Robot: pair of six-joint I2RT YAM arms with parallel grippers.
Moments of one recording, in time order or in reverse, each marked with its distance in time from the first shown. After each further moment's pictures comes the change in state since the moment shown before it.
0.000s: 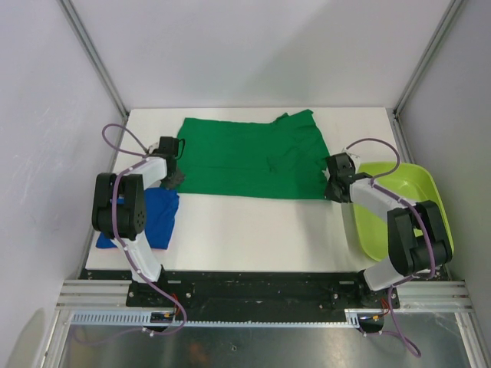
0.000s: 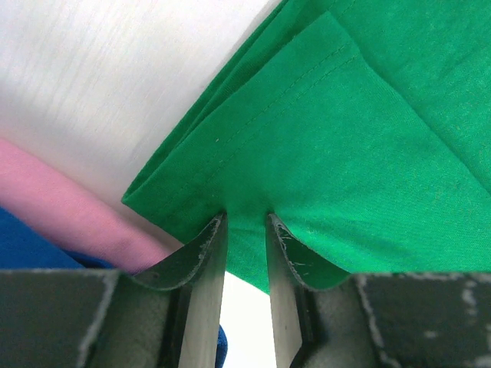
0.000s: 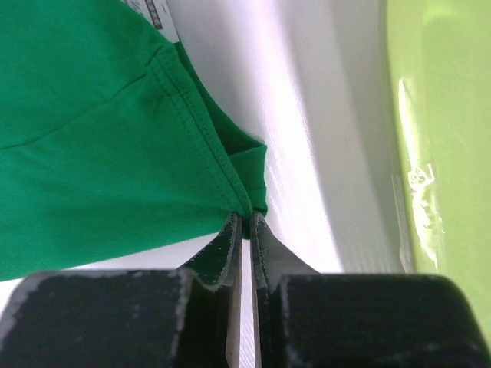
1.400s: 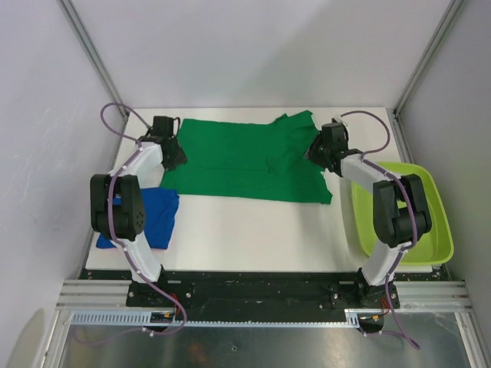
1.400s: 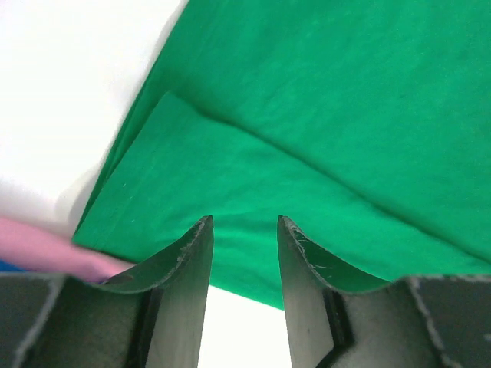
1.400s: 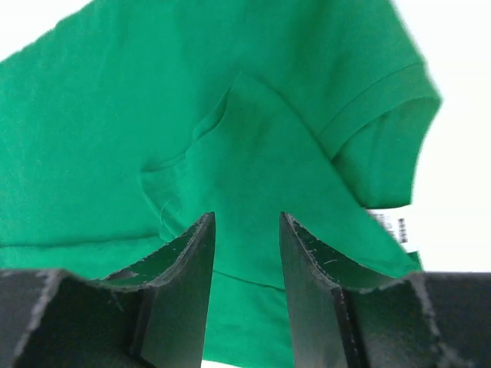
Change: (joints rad) left arm 0.005 -0.010 0.204 -0.109 0.171 0.135; right arm -0.025 0.230 0.315 0.268 -0.226 0.098
